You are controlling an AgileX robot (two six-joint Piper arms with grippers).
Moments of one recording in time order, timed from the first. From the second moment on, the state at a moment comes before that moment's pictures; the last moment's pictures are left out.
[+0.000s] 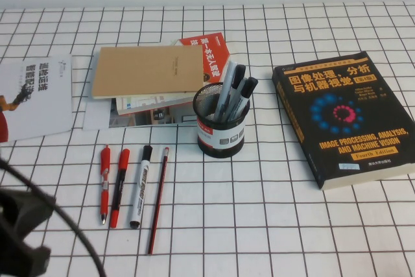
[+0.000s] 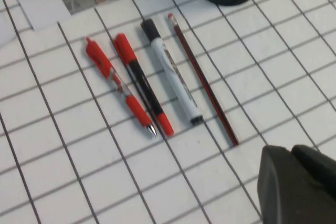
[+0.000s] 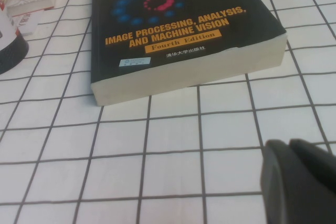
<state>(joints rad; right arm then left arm) 0.12 0.06 0.03 0.07 0.35 0.13 -0.40 0.73 -0.75 -0.16 0.86 0.16</state>
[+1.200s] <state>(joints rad) 0.12 0.06 0.03 0.07 0.35 0.13 -0.22 0.03 -0.22 0.18 0.48 0.07</state>
